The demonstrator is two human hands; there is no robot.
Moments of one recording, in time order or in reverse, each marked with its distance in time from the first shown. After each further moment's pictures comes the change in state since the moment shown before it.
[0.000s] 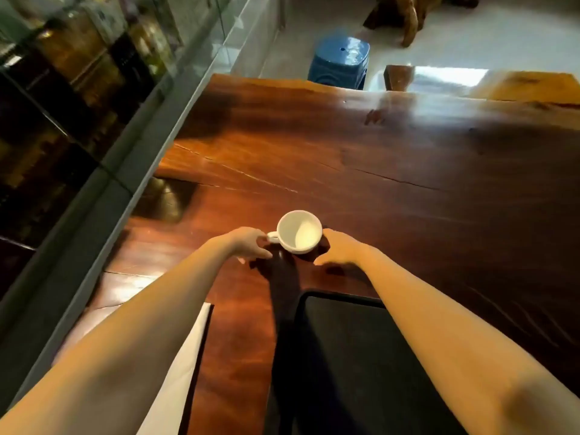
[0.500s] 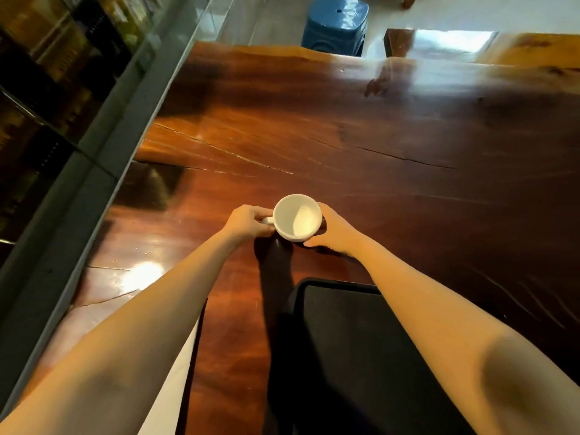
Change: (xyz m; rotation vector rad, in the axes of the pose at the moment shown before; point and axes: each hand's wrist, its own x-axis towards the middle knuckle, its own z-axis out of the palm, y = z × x) left_hand 0.021 0.005 0.016 -0.537 0.277 0.083; right_hand 0.004 -0.002 0.009 0.444 0.202 -0.166
